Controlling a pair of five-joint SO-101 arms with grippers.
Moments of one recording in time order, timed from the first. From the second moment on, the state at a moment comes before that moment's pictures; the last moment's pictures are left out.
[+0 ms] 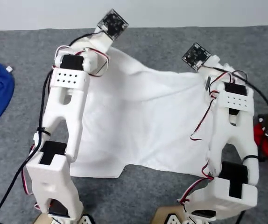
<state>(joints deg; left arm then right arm) 4.4 23.6 -23.8 56.6 -27.6 9.8 4.0 12.0 35.0 58.5</state>
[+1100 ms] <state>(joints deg) 0.8 19.6 -15.8 98.8 -64.7 9.8 4.5 12.0 88.0 79.5</state>
